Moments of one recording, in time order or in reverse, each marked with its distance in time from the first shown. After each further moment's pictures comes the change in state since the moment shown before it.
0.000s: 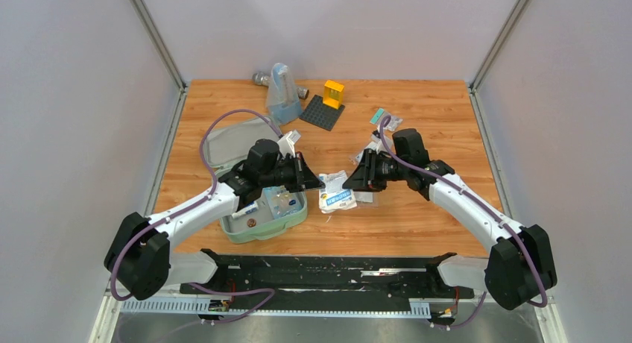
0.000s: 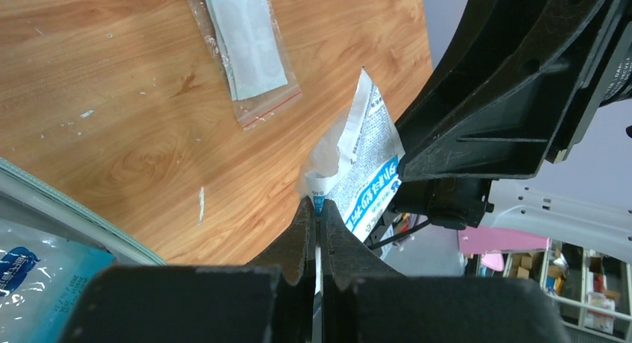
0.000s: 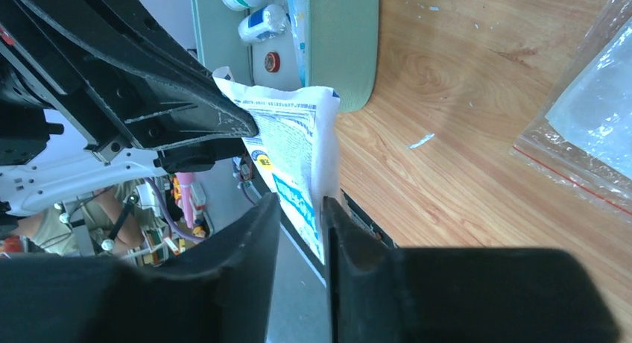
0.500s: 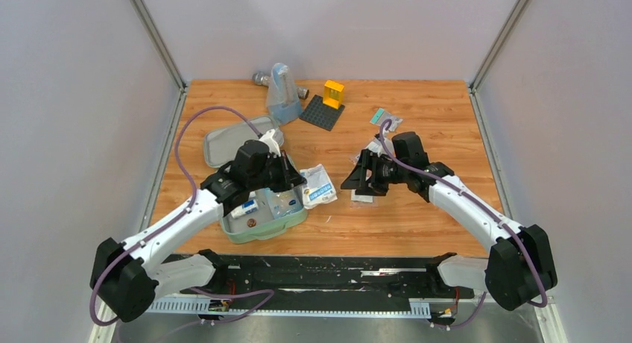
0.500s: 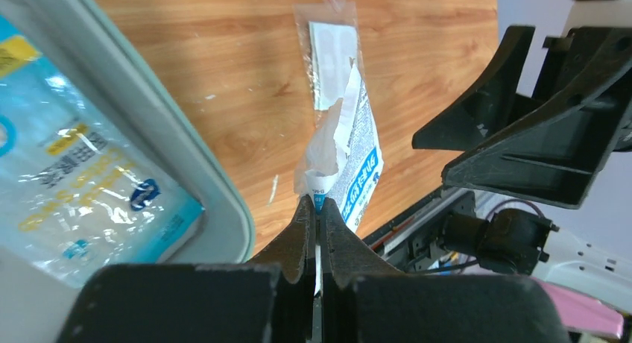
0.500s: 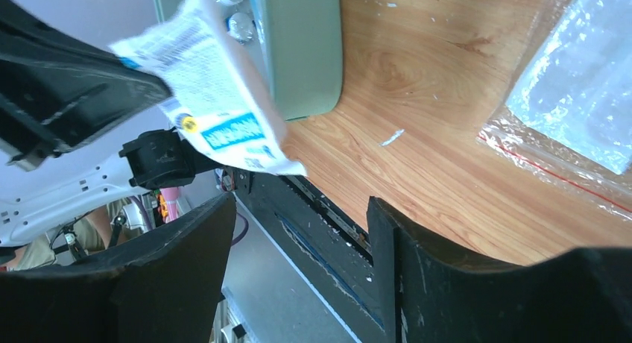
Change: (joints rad) left arm 0.003 -0.140 0.042 -0.266 -0.243 0.045; right arm 0.000 -0.004 -0.021 -0.012 0.064 -0.002
